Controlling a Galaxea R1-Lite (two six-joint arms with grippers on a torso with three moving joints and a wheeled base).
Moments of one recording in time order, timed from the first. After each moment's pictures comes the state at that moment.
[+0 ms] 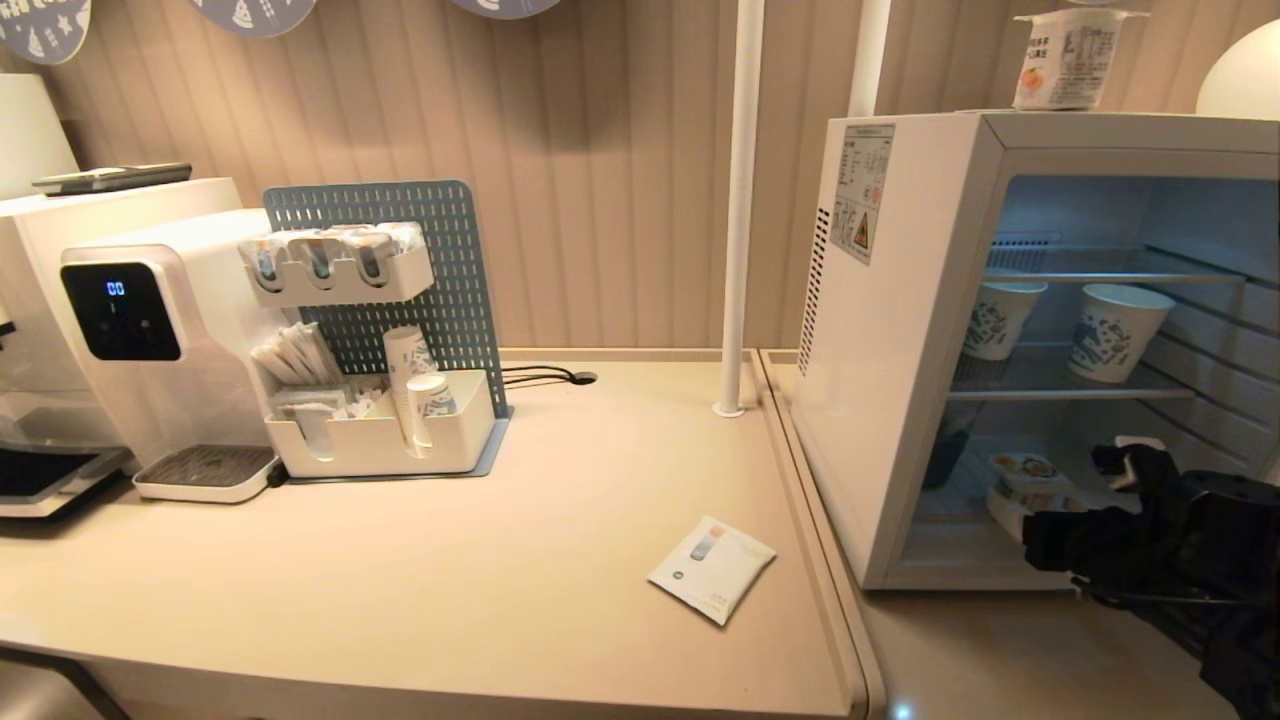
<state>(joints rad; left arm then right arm) 0.00 0.00 0.00 0.00 0.01 -0.02 -0.10 2.09 -0.21 -1.52 0.05 0.01</state>
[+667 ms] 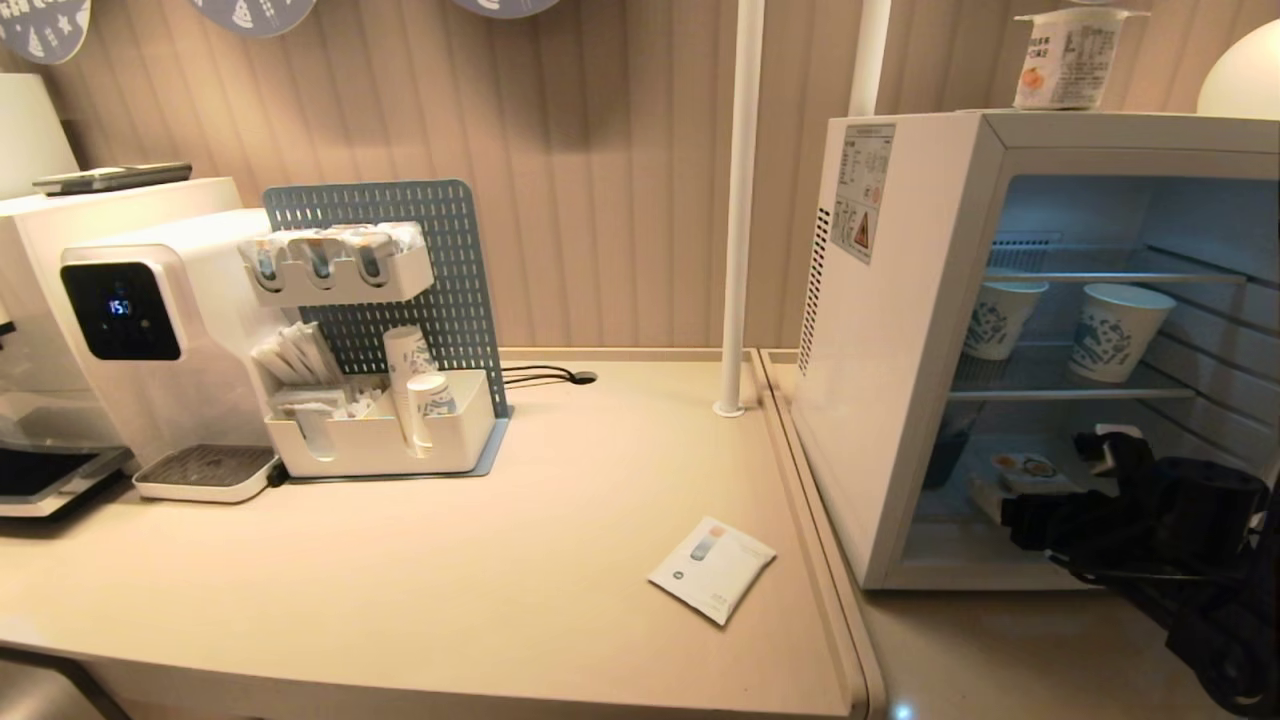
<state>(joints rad) 0.00 0.00 0.00 0.00 0.01 -0.02 -0.12 2.17 -0.32 -1.52 0.08 0.00</state>
